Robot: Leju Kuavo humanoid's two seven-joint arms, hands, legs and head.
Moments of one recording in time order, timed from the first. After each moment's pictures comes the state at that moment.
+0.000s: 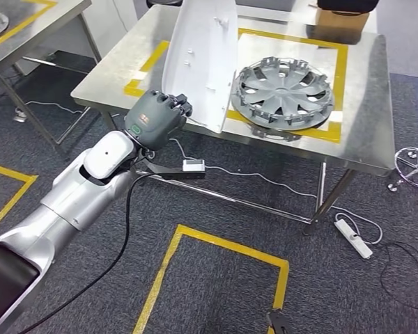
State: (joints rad) left arm -0.89 0.06 -0.81 -0.94 -1.23 0.40 -0.21; right arm -0.19 0.21 -1.07 -0.19 1.19 -0.06 0.03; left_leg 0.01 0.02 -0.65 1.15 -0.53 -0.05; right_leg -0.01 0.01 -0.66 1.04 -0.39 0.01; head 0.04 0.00
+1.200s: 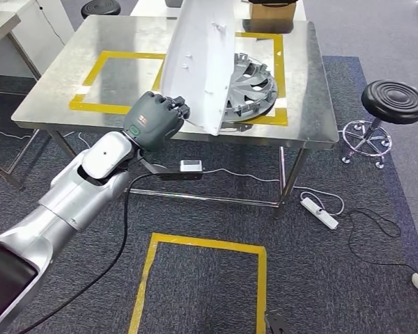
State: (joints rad) left arm -0.89 0.07 -0.81 -0.94 -1.23 0.38 -0.21; right arm -0.18 0.21 -1.07 -0.19 1.21 -0.08 0.03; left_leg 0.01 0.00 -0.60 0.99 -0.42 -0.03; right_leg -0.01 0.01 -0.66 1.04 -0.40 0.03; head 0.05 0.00
